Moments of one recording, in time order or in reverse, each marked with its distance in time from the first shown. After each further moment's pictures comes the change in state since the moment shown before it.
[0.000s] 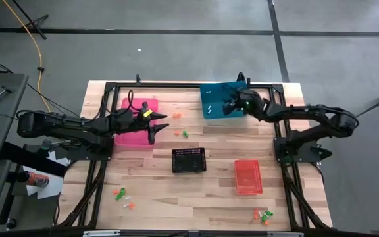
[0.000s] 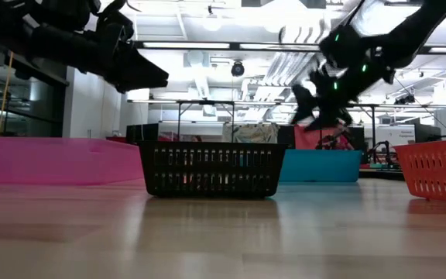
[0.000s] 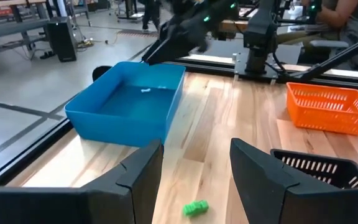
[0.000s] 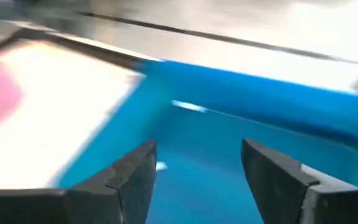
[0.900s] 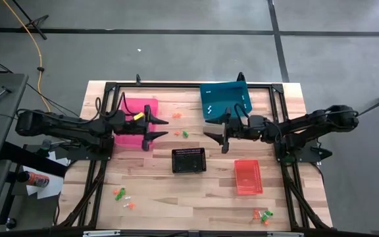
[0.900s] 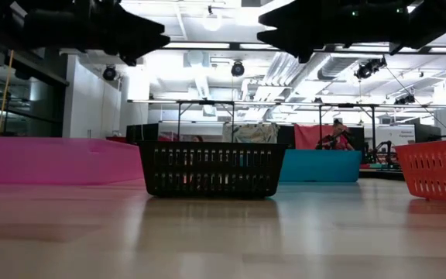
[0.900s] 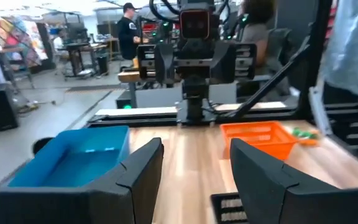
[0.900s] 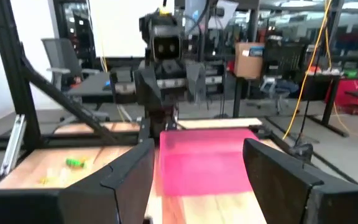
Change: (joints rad) left arm -0.077 -0.050 0.000 0.157 0.168 0.092; right arm 0.512 -0.004 -0.013 0.543 -0.144 -0.399
